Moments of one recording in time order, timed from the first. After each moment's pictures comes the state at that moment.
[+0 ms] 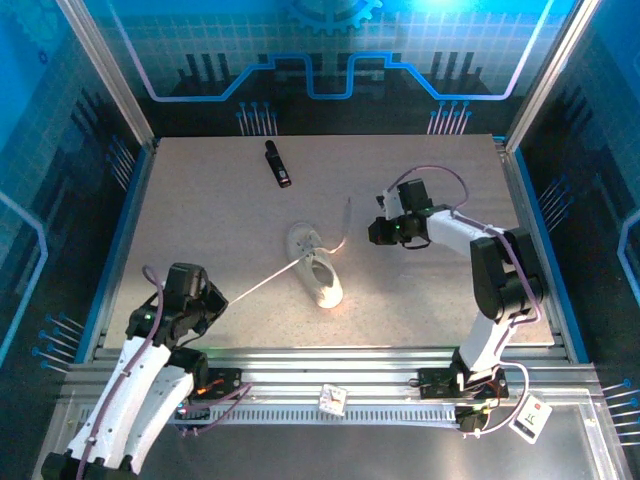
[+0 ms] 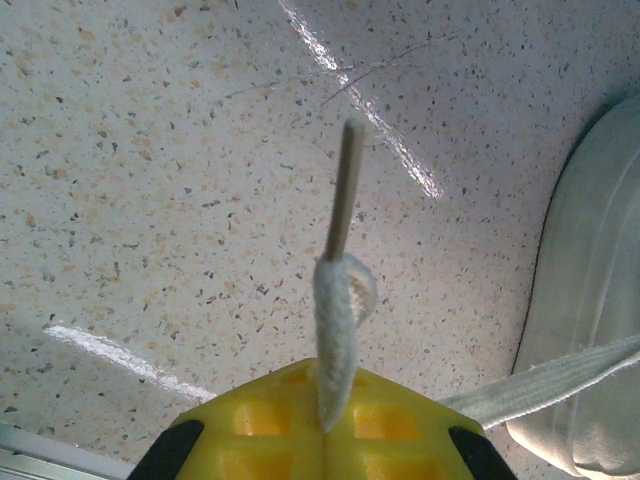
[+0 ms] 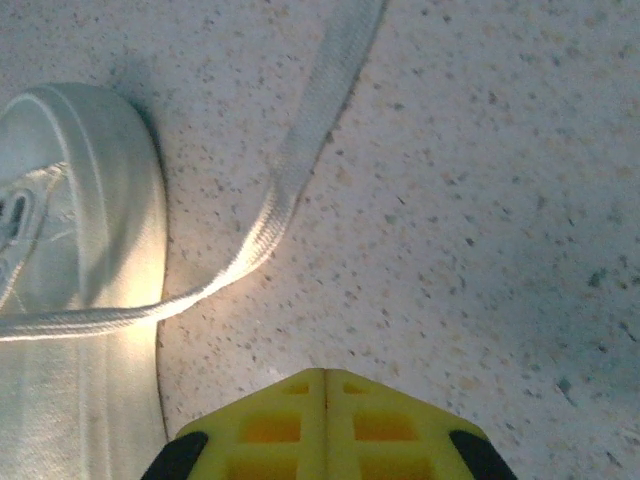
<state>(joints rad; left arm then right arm) -0.16 0.57 0.50 -0.95 0.08 -1.03 0.26 1.76 1.05 -0.33 -0.47 0.22</state>
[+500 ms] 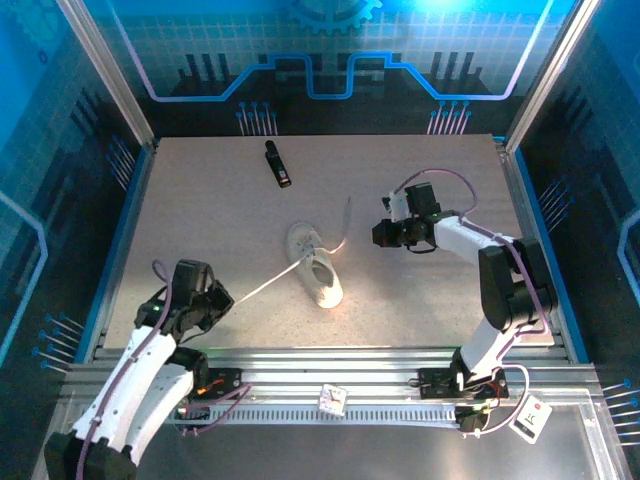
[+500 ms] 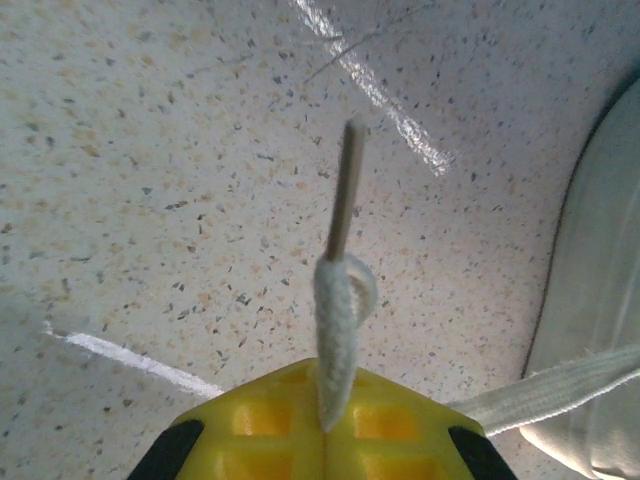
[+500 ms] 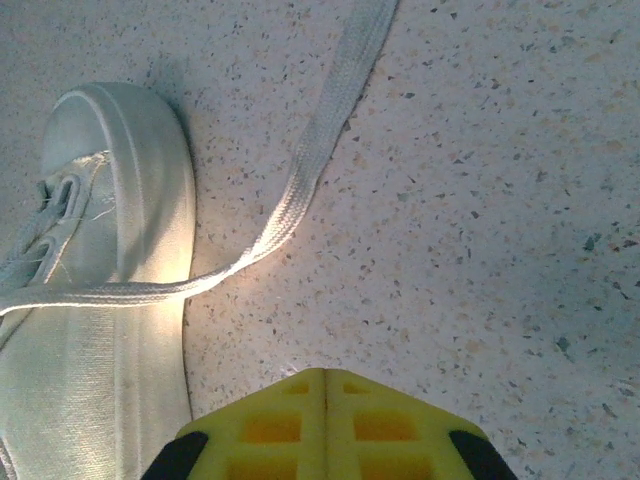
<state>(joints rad) -0.16 0.68 0.45 -0.83 0.14 -1.00 0.25 1.68 0.99 -0.30 -0.51 0.23</state>
